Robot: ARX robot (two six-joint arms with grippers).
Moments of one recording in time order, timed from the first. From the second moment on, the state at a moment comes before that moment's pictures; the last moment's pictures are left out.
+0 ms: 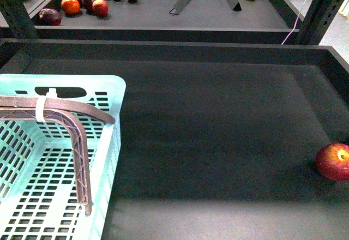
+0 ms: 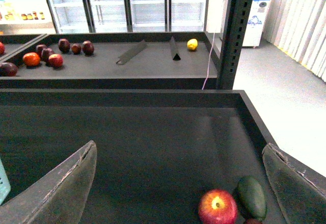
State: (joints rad) left arm 0.02 1.45 0.49 0.37 0.13 -1.29; right arm 0.00 0.01 0.02 0.00 0.00 -0.01
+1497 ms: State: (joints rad) left arm -0.54 1.42 0.93 0.00 -0.01 -1.34; right arm 0.00 0.01 0.02 0.00 0.00 -0.01
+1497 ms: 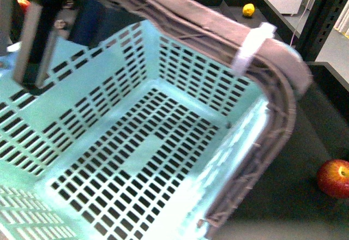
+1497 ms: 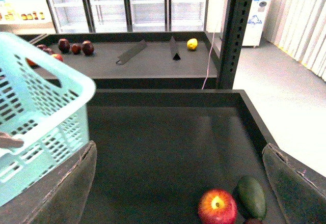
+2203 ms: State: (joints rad) left arm -0.65 1.48 1.01 -0.02 0.04 -1.26; right arm 0.00 0.01 0.02 0.00 0.00 -0.01
